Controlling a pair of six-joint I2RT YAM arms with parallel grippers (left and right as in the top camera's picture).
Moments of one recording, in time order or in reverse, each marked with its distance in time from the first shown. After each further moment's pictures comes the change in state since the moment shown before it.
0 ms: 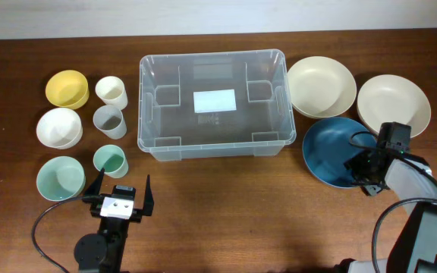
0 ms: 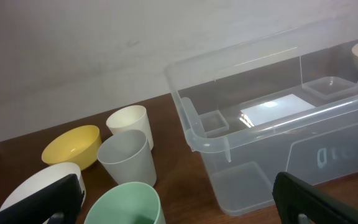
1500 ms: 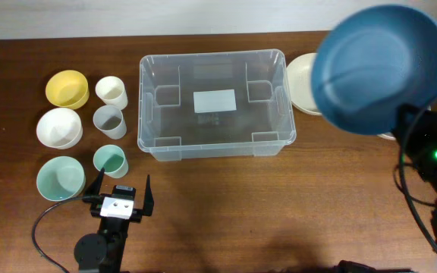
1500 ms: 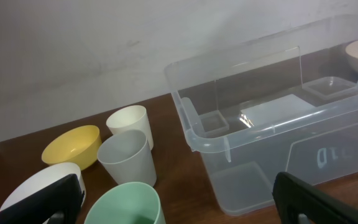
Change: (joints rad) left arm 0.000 0.000 0.000 0.000 0.000 0.000; right arm 0.099 -0.619 0.592 -0.356 -0.291 0.079
